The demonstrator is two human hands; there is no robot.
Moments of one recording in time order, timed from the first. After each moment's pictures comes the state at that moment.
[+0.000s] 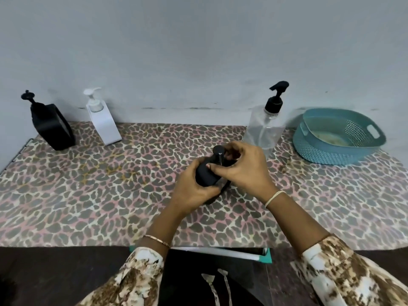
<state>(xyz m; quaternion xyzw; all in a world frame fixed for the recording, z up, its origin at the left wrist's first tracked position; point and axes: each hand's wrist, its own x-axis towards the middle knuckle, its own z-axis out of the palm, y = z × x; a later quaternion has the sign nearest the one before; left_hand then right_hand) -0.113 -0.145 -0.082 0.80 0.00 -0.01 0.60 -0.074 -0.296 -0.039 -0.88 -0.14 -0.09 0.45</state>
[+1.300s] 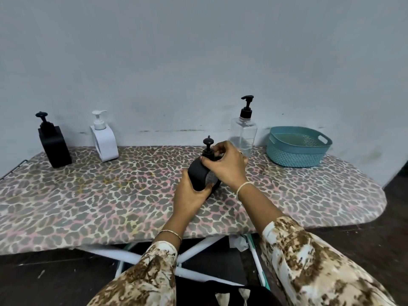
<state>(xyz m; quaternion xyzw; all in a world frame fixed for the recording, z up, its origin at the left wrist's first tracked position) -0.127 -0.155 -0.142 0.81 -0.01 0.17 0.57 -0.105 -0.269 -0.061 -0.88 0.00 -0.20 0.42</state>
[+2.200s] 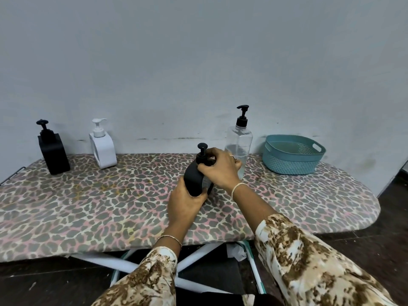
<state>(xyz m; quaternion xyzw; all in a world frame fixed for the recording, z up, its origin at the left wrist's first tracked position) -0.128 -0.157 -0.142 0.85 0.04 0.22 0.48 -0.098 -0.265 -0.056 -0.91 -0.03 -0.17 0.38</state>
